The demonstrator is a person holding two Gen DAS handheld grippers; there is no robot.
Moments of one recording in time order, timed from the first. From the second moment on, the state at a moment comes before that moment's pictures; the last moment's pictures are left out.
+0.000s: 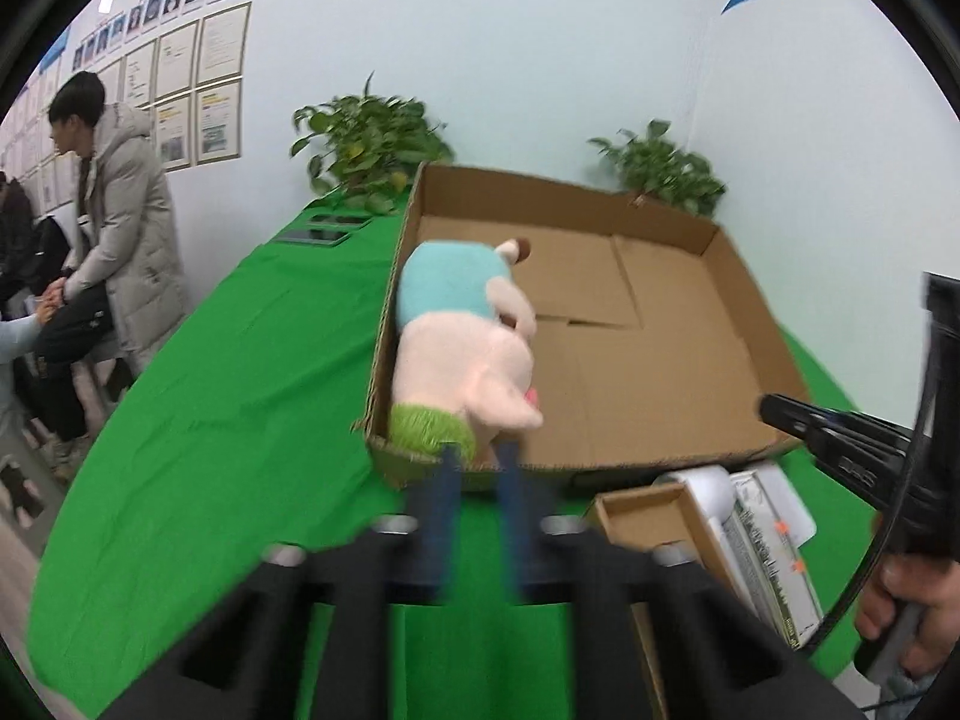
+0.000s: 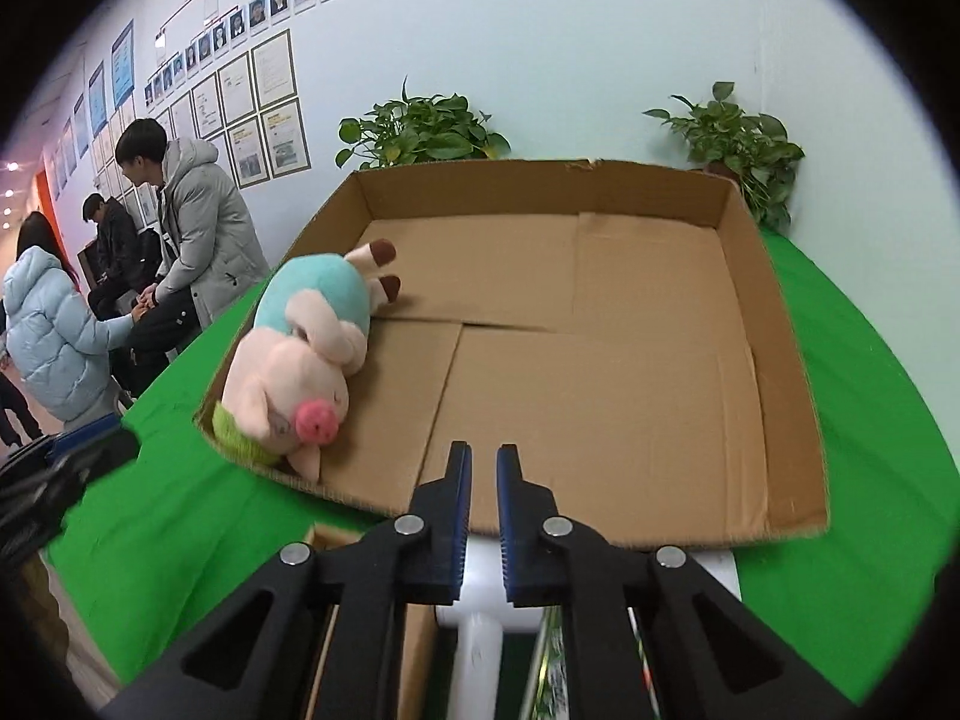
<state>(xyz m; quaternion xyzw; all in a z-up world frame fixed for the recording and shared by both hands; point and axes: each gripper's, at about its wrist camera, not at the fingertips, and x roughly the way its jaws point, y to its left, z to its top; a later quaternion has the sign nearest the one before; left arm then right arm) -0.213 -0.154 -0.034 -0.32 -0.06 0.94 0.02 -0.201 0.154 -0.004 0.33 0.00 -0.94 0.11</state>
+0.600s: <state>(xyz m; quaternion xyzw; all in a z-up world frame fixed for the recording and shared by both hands) -0.136 -0.099 0.008 -0.24 -0.03 0.97 0.01 -0.112 0.201 -0.004 0.30 -0.01 -0.95 0.08</state>
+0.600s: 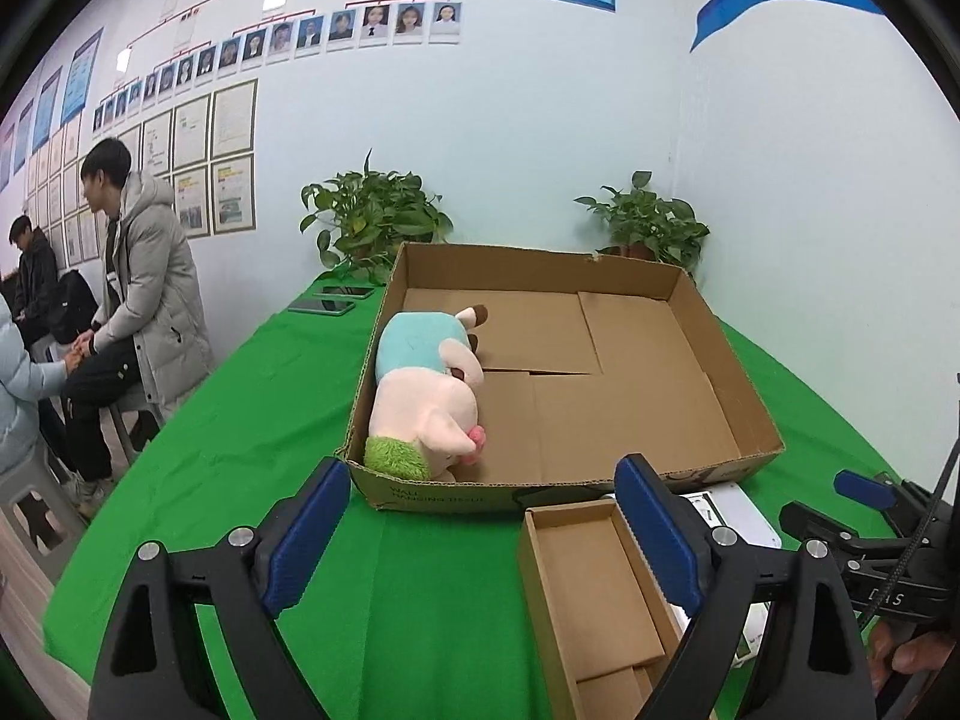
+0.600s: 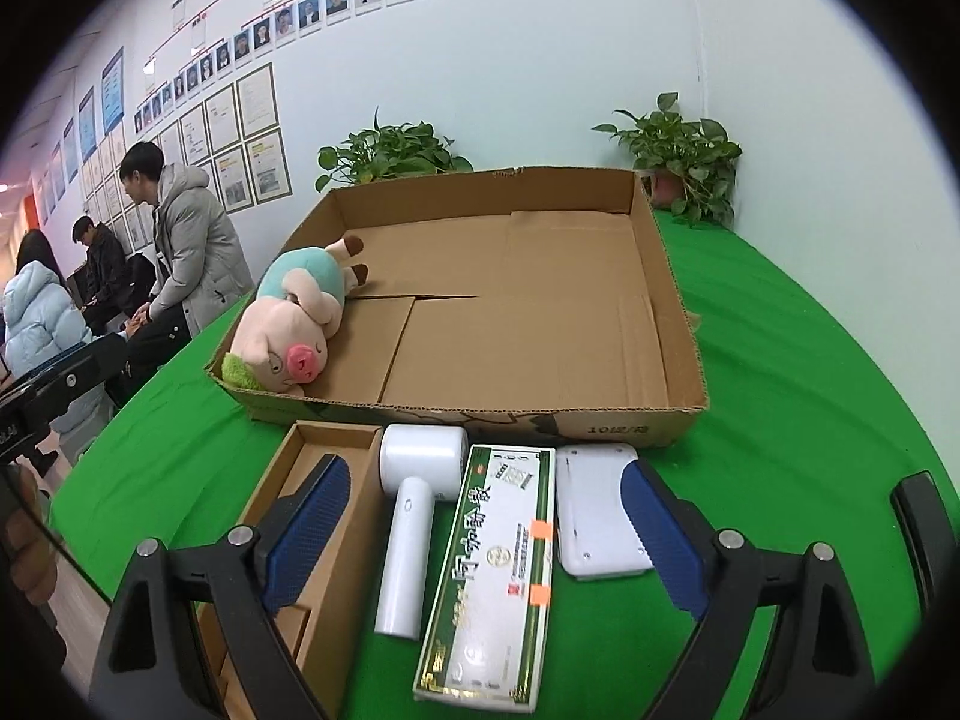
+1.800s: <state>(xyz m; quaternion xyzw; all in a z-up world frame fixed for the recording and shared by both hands) -0.117 -0.093 0.005 -0.26 -0.03 0.97 0.04 -0.070 0.191 0.005 0.27 0.00 -0.95 0.13</state>
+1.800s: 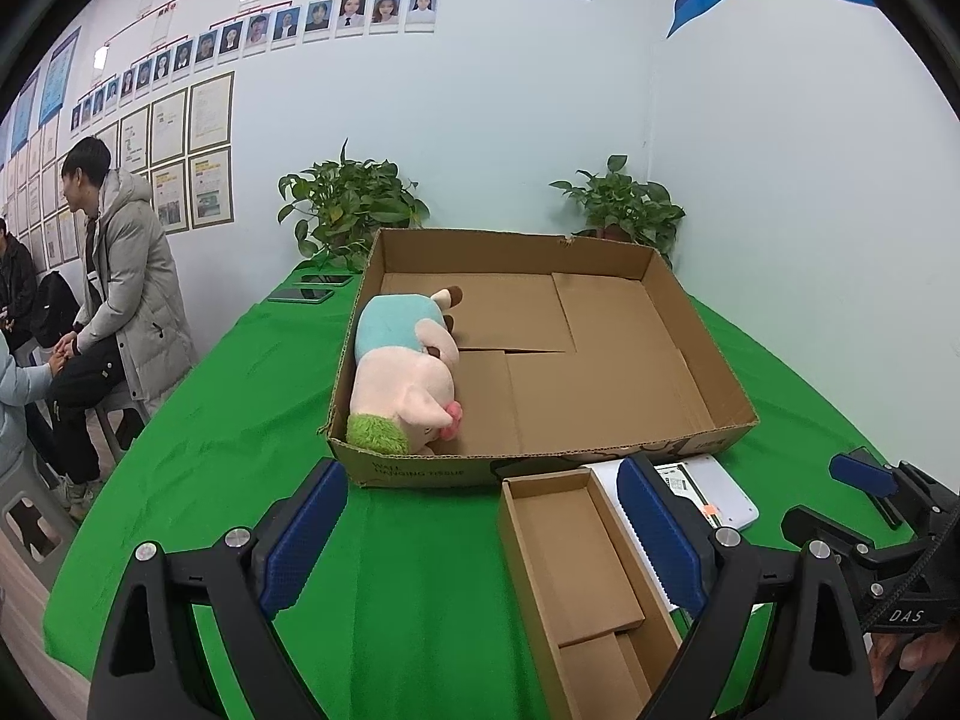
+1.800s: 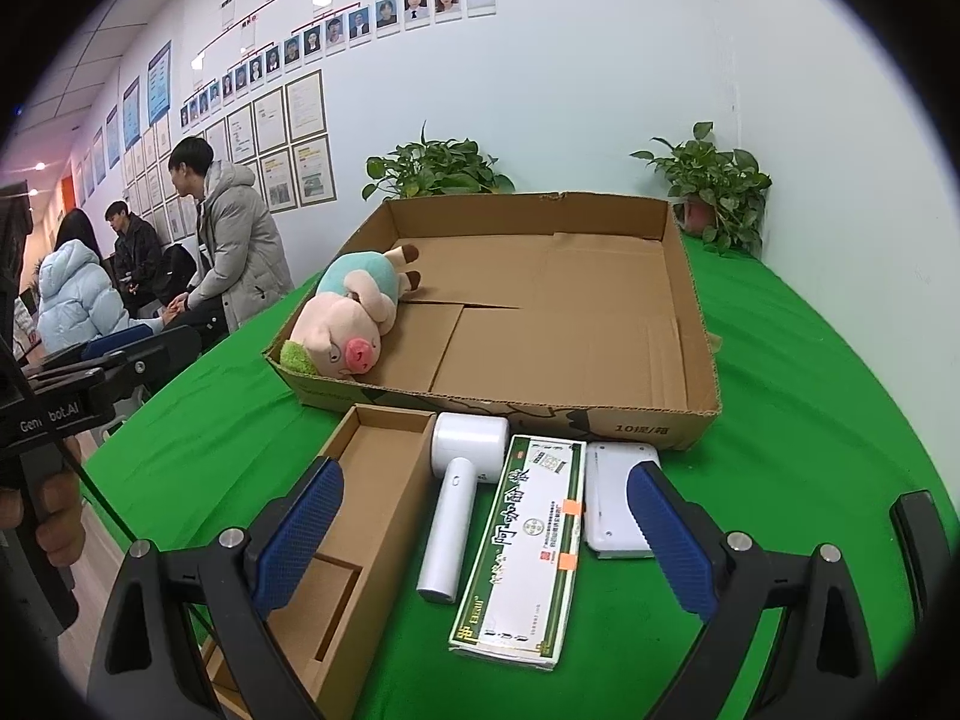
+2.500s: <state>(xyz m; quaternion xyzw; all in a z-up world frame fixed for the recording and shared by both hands) -0.115 -0.097 -0.003 -0.26 -0.03 0.96 0.04 -0.070 0.189 -0.001 0.28 0.00 -0.95 0.14</state>
